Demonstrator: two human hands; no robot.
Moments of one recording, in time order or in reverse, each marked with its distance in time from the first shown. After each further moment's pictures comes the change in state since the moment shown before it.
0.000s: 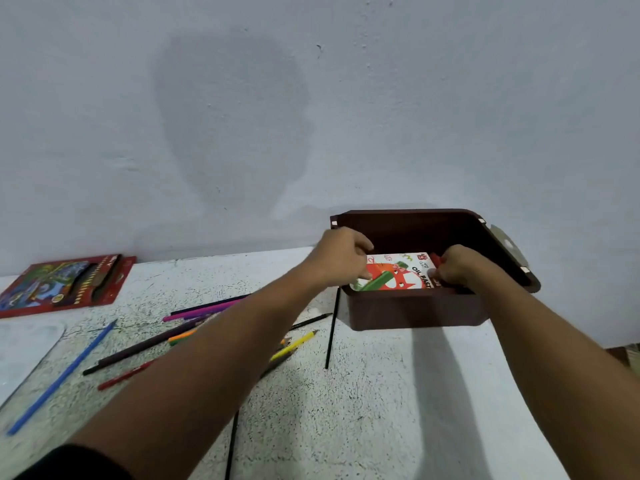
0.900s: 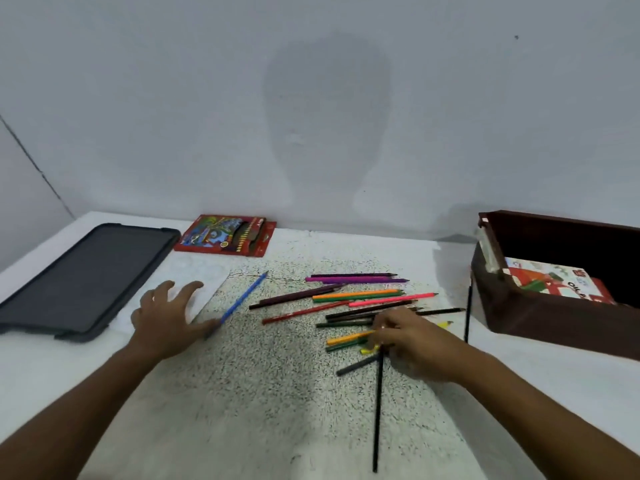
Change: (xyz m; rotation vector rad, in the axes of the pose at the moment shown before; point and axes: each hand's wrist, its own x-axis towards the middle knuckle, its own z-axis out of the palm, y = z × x) left_hand -0.275 -0.318 -0.204 0.662 0.466 -0.694; right_hand -0.148 -0.127 0.191 -0.232 -0.160 -1.430
